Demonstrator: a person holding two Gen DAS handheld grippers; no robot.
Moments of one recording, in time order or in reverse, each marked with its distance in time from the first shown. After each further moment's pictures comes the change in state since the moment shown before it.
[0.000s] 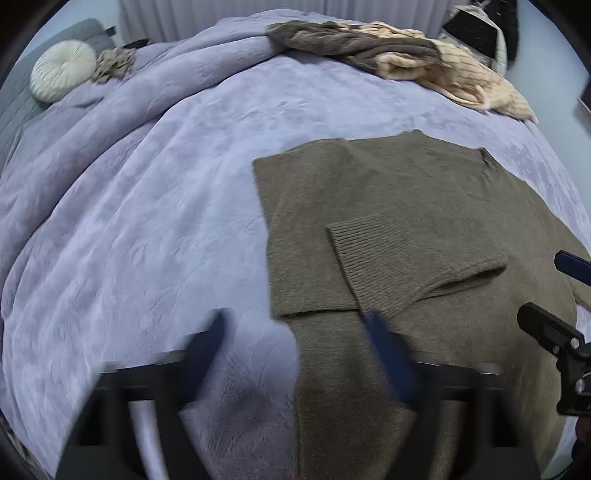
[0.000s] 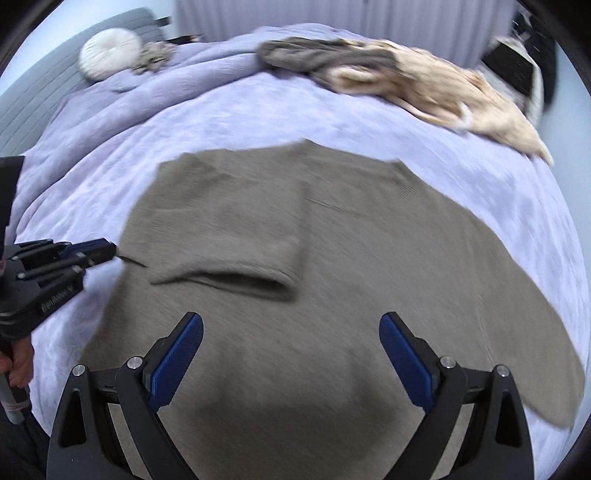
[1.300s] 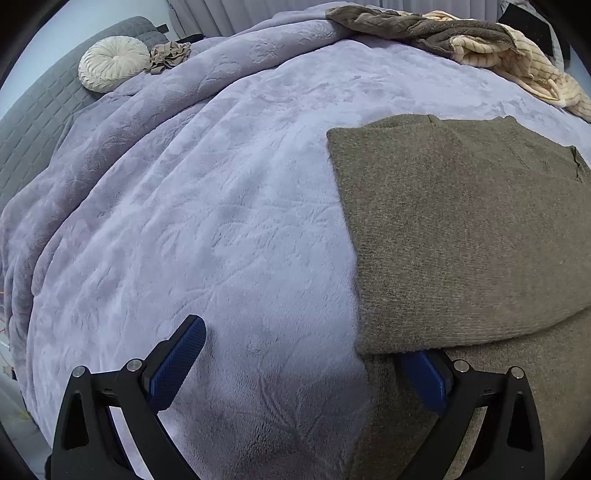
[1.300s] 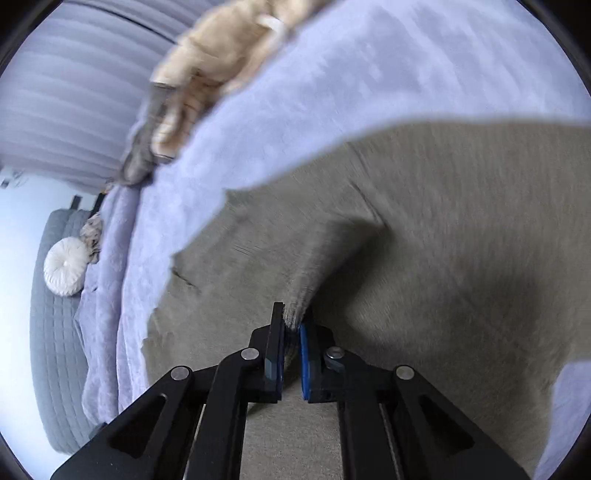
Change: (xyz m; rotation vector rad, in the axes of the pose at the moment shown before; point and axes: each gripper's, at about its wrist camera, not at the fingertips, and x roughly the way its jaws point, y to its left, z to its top) left arm 0.065 0.011 -0.005 -0.034 -0.005 0.257; right arm 0.025 -0.197 -0.022 0.832 -0.066 0.257
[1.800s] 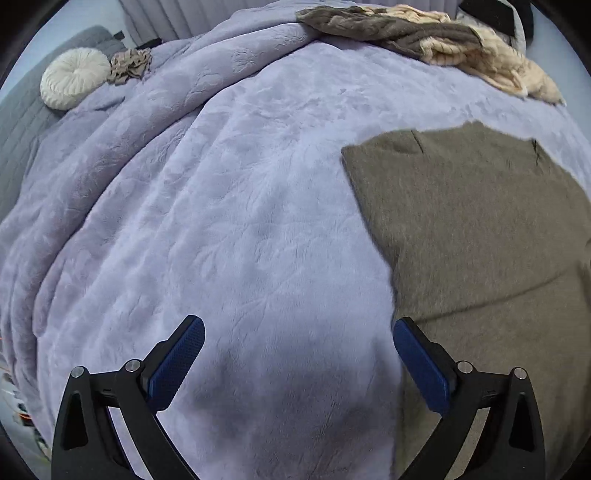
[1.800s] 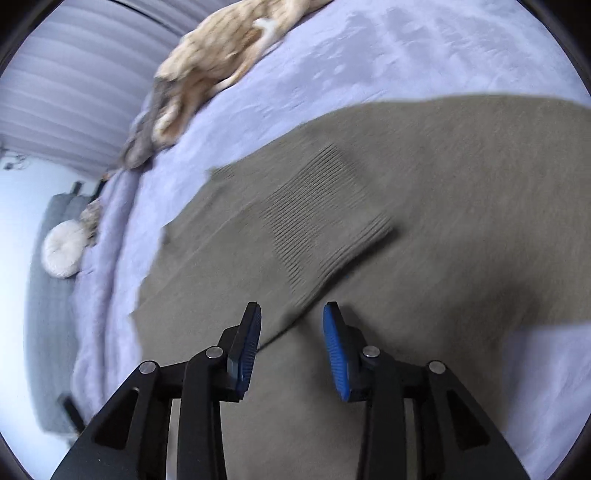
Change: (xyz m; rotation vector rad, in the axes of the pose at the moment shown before) left arm -0.030 0.052 0.033 0.097 0.062 -0.173; right arm -0.012 -0.020 -0.052 0.046 0.120 0.115
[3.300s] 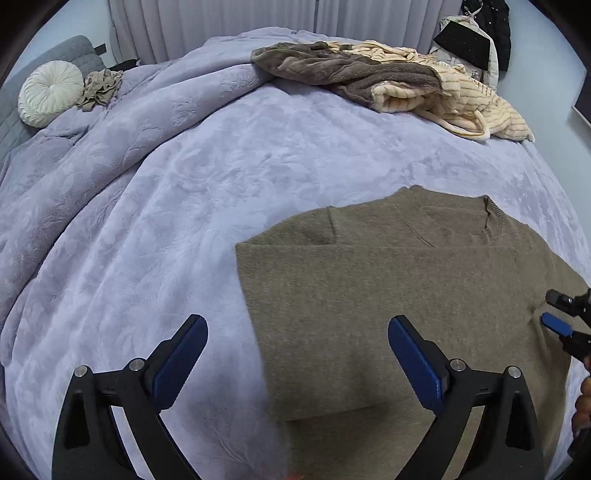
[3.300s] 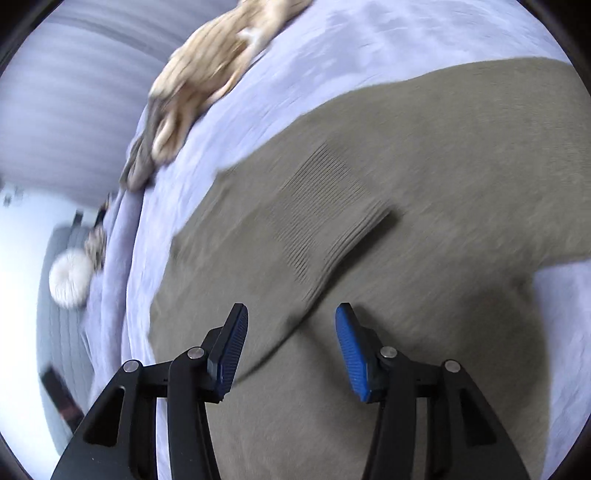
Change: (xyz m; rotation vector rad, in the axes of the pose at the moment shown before) left arm -0.019 -0.070 0.046 0.007 -0.118 -0.125; right arm 0.019 -0.017 0.031 0.197 -0.152 -0.082
